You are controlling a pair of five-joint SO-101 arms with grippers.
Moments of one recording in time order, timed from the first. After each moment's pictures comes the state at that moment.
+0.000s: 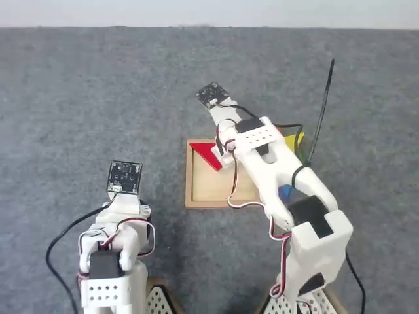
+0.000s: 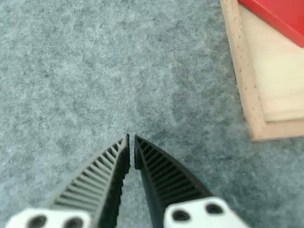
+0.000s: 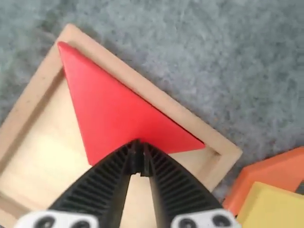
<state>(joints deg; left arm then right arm) -9.7 -103.2 97.1 72.0 -3.9 -25.8 17.6 13.7 50.2 13.9</state>
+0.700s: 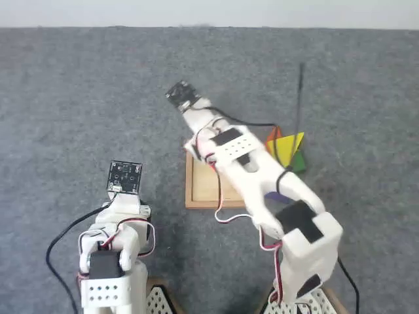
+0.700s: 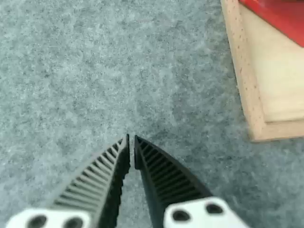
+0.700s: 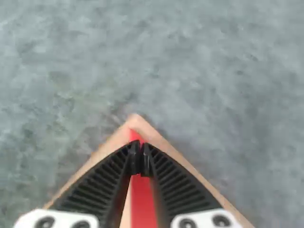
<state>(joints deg) -9.7 -103.2 97.1 72.0 -3.9 -35.9 17.8 15.0 32.4 14.0</state>
